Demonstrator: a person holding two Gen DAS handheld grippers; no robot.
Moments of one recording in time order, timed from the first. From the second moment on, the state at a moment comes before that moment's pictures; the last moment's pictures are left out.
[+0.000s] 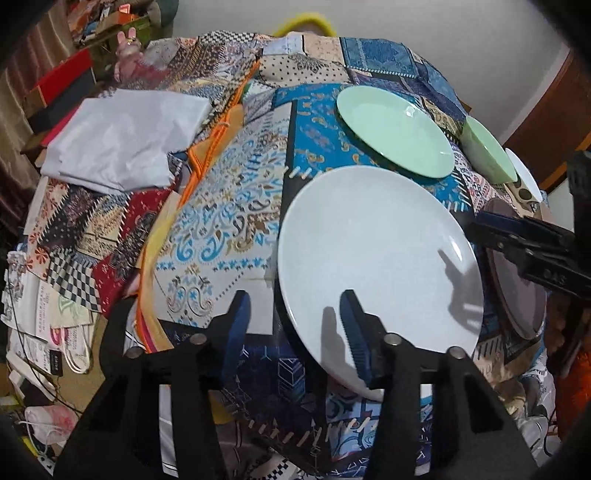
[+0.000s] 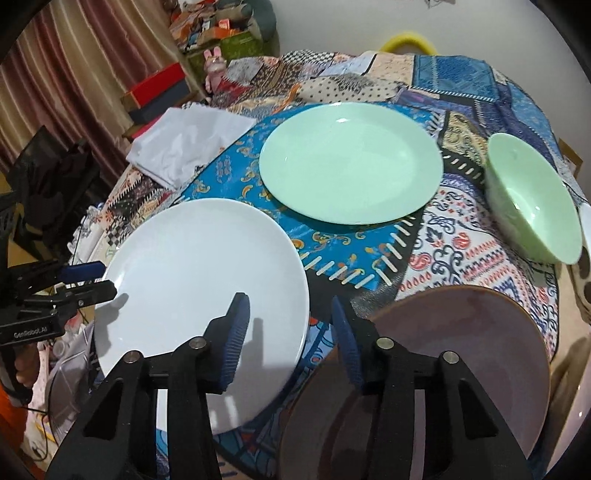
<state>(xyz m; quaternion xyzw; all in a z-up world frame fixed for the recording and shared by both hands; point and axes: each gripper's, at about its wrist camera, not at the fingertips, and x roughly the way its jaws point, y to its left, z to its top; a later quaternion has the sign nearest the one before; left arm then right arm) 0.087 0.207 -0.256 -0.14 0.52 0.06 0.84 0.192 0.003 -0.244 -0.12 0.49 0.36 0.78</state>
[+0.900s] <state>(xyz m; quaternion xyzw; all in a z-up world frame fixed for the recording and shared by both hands) 0.089 0.197 -0.270 -0.15 0.52 0.04 0.84 0.199 0.019 -0.262 -0.13 0.53 0.36 0.76</state>
